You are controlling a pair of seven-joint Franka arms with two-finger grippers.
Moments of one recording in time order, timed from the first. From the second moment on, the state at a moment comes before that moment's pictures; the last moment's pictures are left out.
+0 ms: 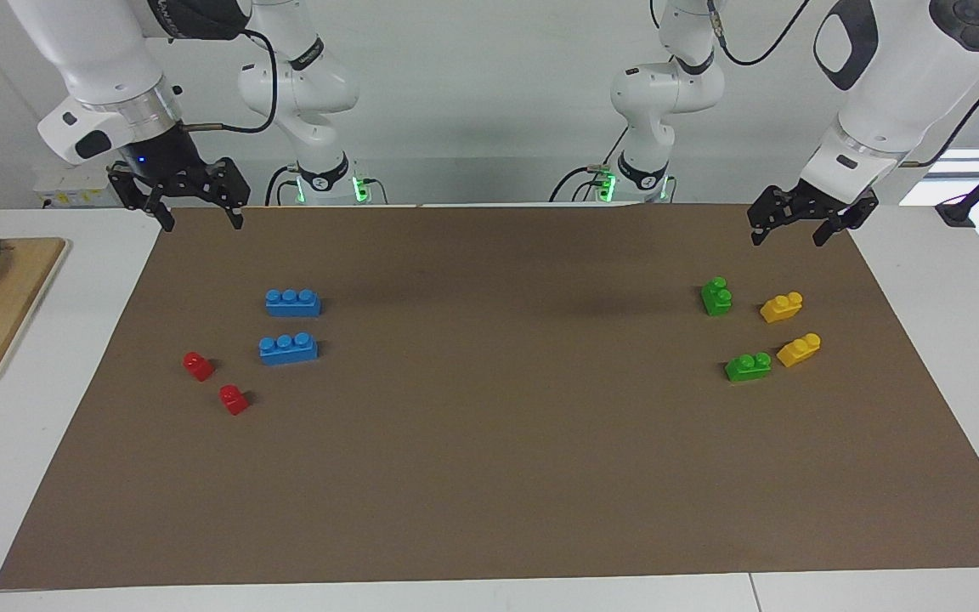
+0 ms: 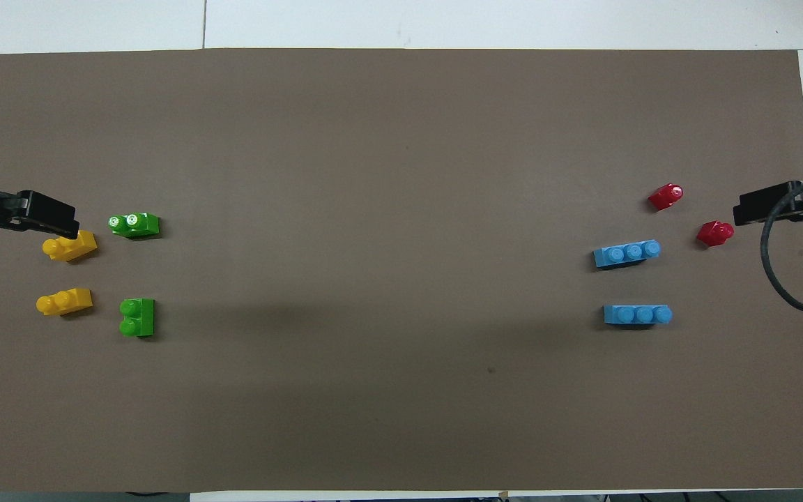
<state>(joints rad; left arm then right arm) 0.04 0.02 -0.10 -1.59 0.02 1.56 0.07 0.01 -0.05 -0.02 -1.61 0.00 1.57 -0.02</state>
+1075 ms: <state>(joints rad) -0.07 0.02 -0.04 -1.55 0.06 1.52 0.07 0.01 -0.05 -0.02 -1.61 0.00 1.56 -0.02</state>
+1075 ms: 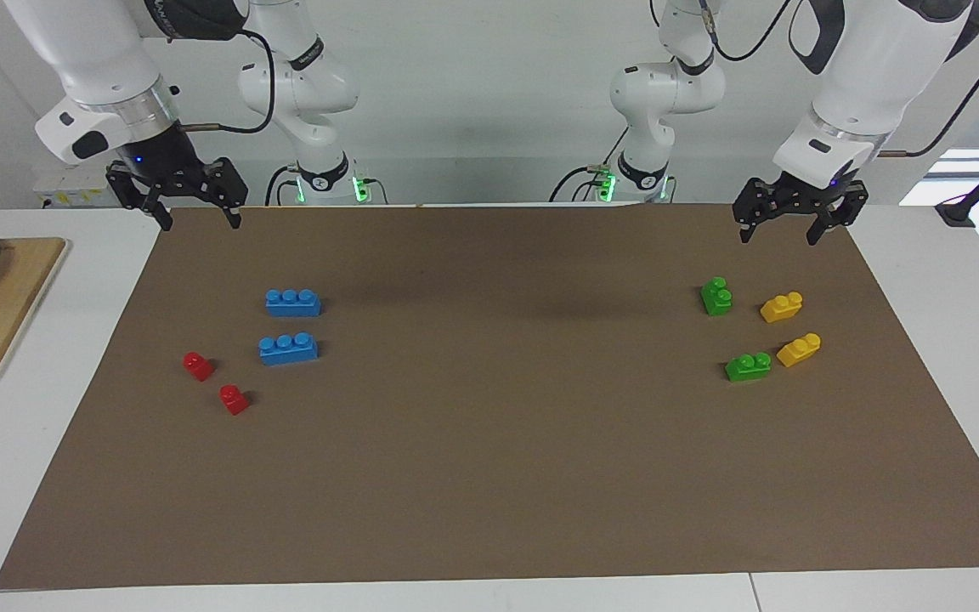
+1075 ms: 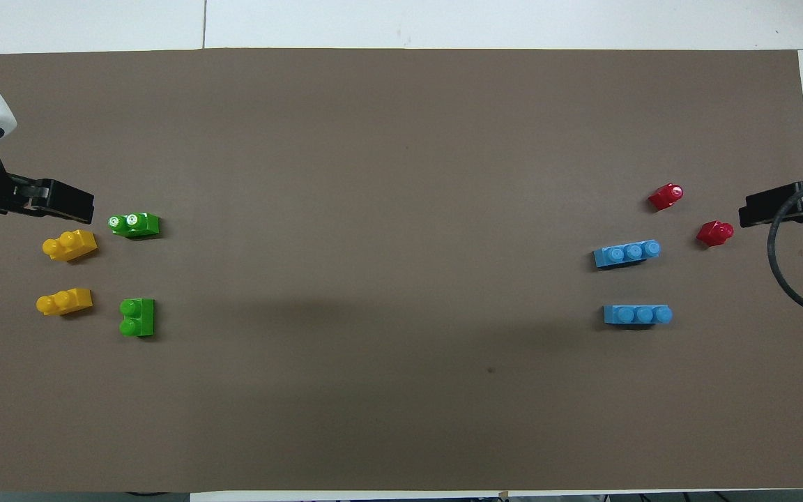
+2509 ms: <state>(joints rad) 0.03 0.01 -0.14 -1.55 0.03 1.50 0.04 0.01 -0.05 -0.02 -1.61 0.00 1.56 -0.02</state>
